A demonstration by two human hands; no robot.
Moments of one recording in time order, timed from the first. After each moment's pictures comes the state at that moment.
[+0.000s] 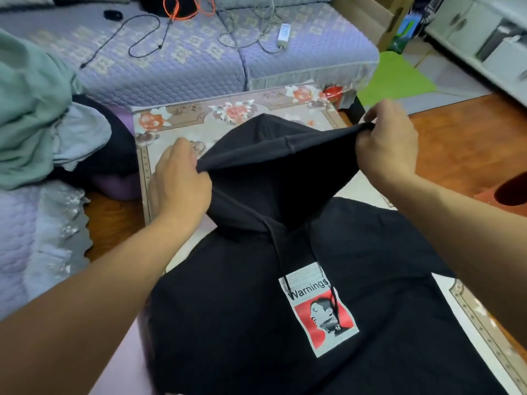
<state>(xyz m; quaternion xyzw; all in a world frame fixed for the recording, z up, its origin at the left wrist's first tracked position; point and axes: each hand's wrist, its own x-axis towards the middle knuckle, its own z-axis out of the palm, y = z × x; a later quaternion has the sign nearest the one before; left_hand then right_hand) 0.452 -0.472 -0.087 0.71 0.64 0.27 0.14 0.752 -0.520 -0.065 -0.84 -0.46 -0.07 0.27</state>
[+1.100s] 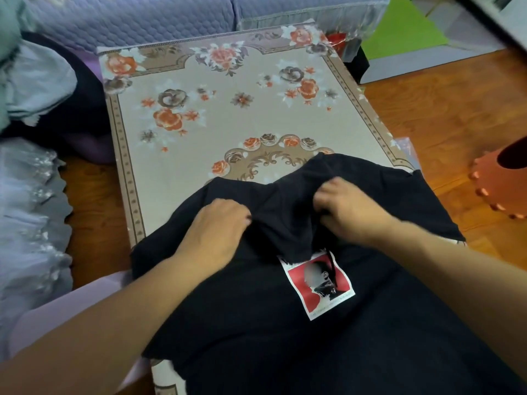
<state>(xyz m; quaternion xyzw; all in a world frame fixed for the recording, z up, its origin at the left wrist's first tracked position) 0.452 -0.555 -0.229 0.89 0.39 0.06 0.22 0.735 -0.622 -0.208 -0.61 -0.78 0.12 0.03</state>
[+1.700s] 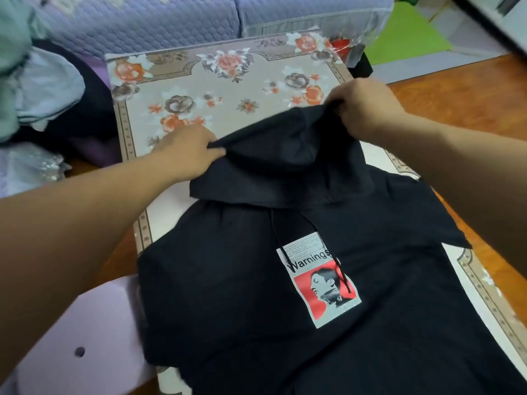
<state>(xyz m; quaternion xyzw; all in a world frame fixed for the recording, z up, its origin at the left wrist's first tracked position) 0.455 -0.412 -0.164 0.83 0.50 -0.02 0.25 0.761 -0.485 -0.115 -0.76 -0.64 0.03 0.06</state>
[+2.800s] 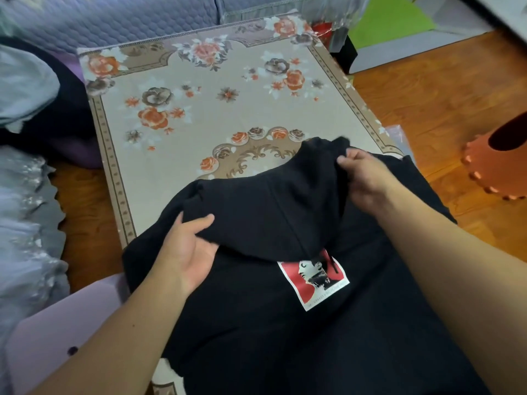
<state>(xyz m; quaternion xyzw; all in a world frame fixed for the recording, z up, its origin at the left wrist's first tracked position) 0.446 -0.577 -0.224 0.11 0.50 0.34 0.79 0.768 -0.605 -0.213 -0.68 -0.10 0.50 0.53</state>
